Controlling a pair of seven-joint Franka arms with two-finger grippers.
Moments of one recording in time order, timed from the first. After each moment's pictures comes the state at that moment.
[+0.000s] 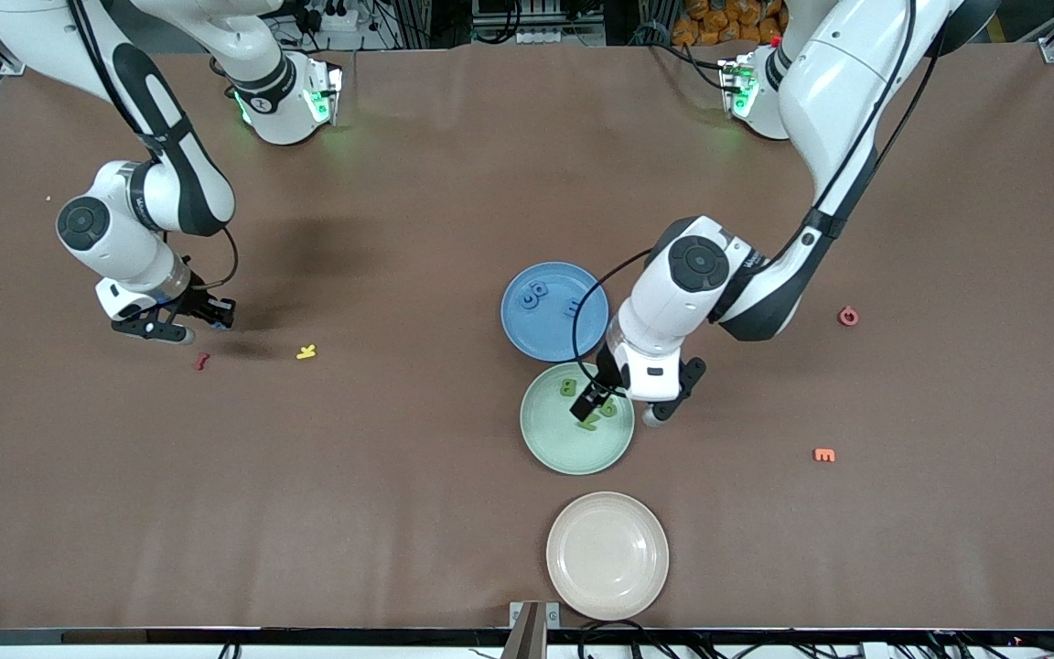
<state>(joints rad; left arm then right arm) -0.23 0.68 -0.40 -1.58 0.23 2.55 -1.51 0.03 0.22 -0.11 -2.46 0.01 2.69 0.08</state>
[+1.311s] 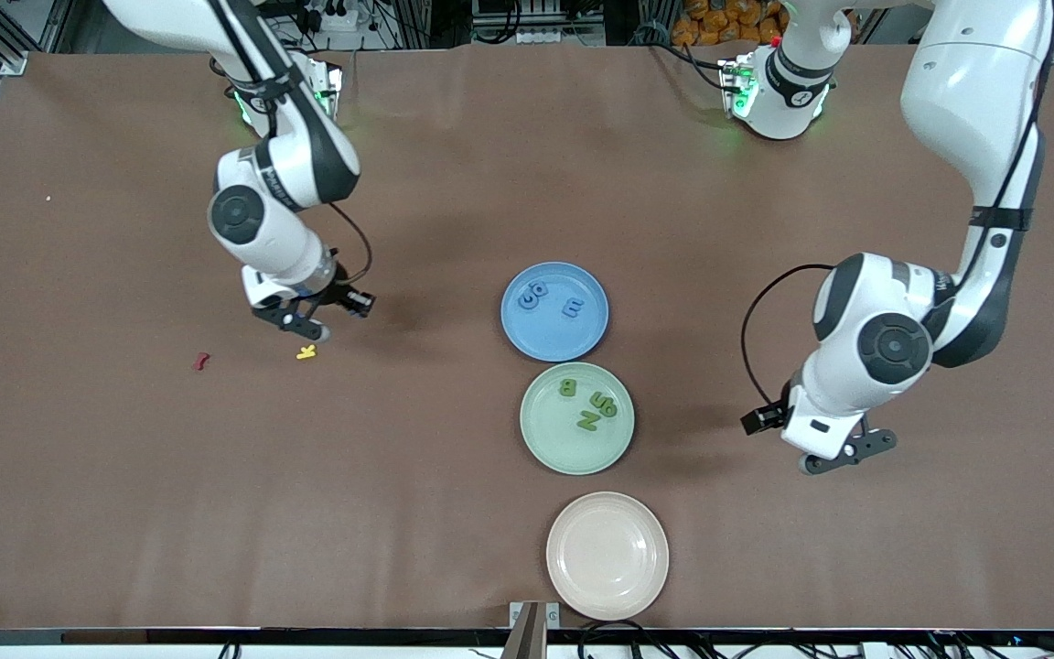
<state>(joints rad) -0.01 0.60 -0.27 -1.55 0.24 2.13 -0.66 0.43 0.21 -0.02 -2.26 0.18 2.45 0.68</state>
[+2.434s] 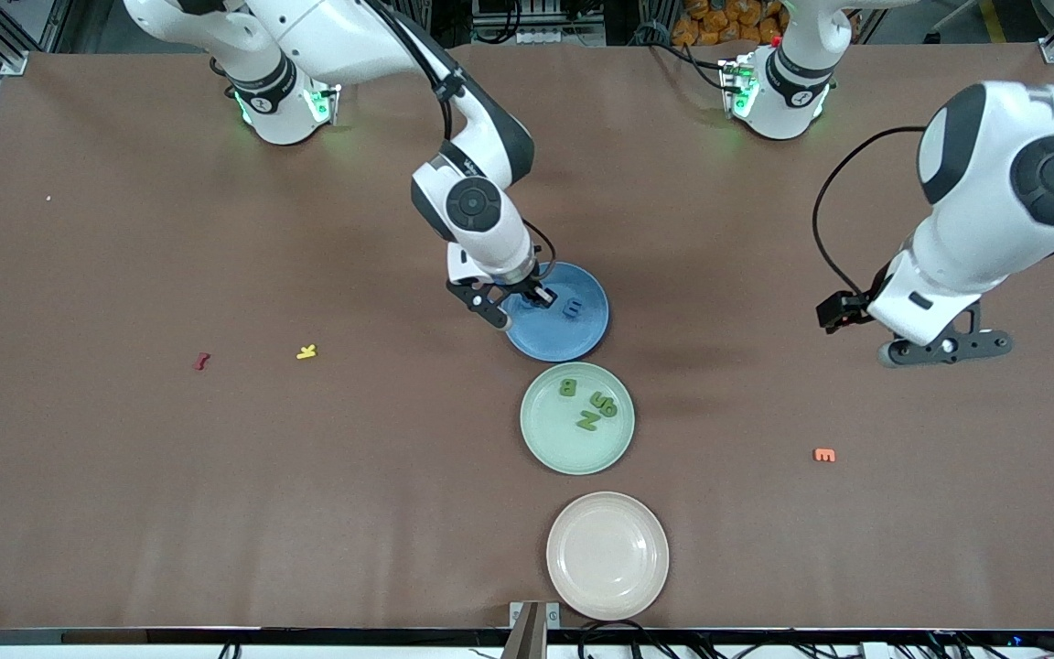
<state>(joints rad) -0.04 0.14 -0.16 -1.75 0.11 1.88 -0.29 0.75 0.63 0.08 -1.69 0.19 2.41 1.39</state>
